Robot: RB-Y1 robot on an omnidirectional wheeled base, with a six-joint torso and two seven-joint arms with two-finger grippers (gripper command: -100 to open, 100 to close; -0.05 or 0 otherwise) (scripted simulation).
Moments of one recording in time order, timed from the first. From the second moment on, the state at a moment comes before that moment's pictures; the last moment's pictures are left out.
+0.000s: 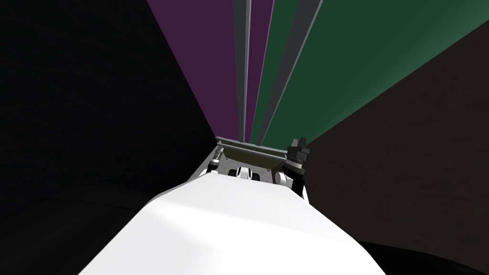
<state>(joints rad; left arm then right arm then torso) 0.31 0.20 -0.01 -1.33 -0.05 -0.85 0.05 0.49 0.05 -0.06 -2.22 -0.03 -0.53 0.12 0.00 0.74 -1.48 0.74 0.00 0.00</state>
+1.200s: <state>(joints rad) 0.22 0.19 -0.02 -0.97 -0.06 -1.02 0.04 0.49 0.05 -0.06 -2.22 -0.03 -0.53 0.12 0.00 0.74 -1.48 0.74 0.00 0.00</state>
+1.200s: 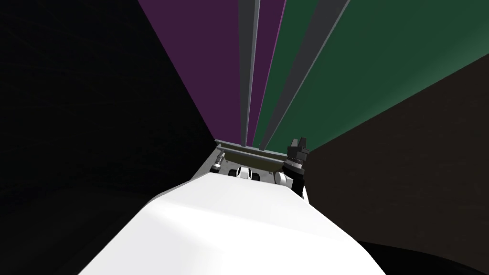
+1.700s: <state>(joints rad) 0.20 0.17 -0.03 -0.86 -0.06 -1.07 0.04 0.49 0.05 -0.06 -2.22 -0.03 -0.53 0.12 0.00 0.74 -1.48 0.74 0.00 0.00</state>
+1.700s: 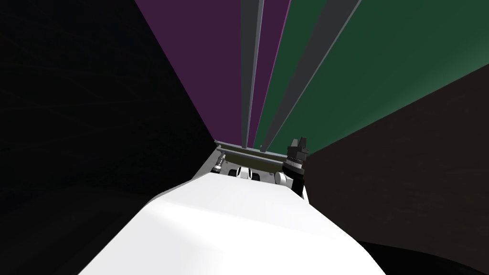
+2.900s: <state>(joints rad) 0.14 0.11 -0.04 -0.59 -0.07 -1.19 0.03 0.49 0.05 -0.06 -2.22 -0.03 -0.53 0.12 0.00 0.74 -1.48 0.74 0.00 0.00</state>
